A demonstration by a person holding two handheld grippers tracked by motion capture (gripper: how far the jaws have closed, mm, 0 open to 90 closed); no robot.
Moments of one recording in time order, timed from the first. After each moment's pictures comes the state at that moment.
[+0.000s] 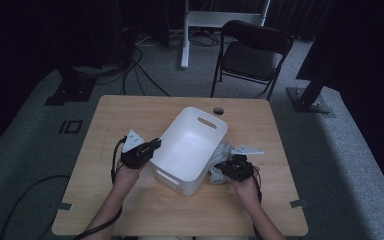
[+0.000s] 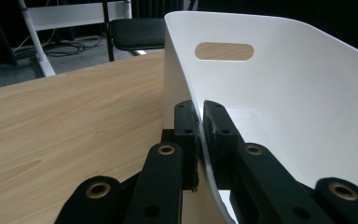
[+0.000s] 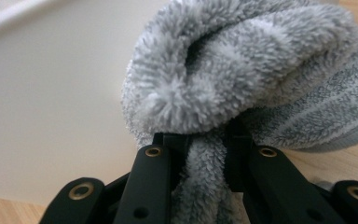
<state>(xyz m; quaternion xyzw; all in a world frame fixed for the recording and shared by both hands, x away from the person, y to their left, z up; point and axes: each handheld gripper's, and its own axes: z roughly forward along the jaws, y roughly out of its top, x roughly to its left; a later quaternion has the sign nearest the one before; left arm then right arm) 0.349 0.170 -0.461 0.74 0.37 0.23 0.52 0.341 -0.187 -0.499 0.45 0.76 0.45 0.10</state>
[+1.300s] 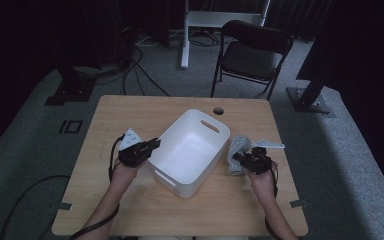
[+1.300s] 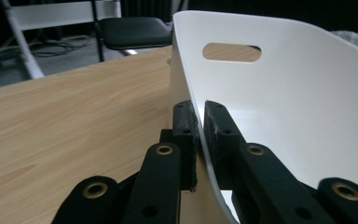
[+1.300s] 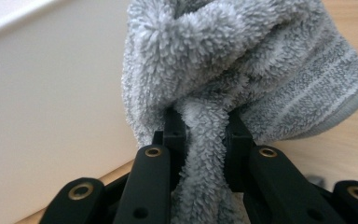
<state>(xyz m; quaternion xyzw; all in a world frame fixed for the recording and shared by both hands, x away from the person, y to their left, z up) 0.358 0.184 -0.461 0.75 0.34 0.20 0.53 0.358 -0.246 -0.489 0.50 0.73 0.45 0.14</state>
